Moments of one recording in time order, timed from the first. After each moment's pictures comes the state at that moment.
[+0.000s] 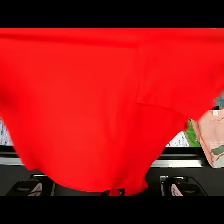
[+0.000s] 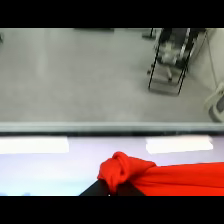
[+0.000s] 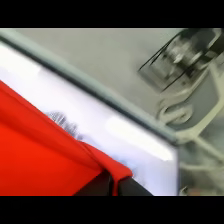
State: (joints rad) left arm -0.01 -0.79 1.66 1.39 -1.10 -1.60; right arm -0.08 -0.86 1.75 -1.44 1.29 0.86
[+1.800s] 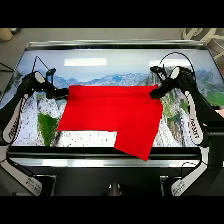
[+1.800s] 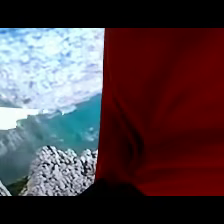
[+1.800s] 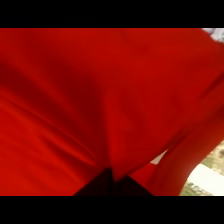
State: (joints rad) left arm 0.02 -1.88 1.65 1.31 -1.18 -1.55; right arm 0.00 -1.89 1.72 -1.33 1.23 0.99
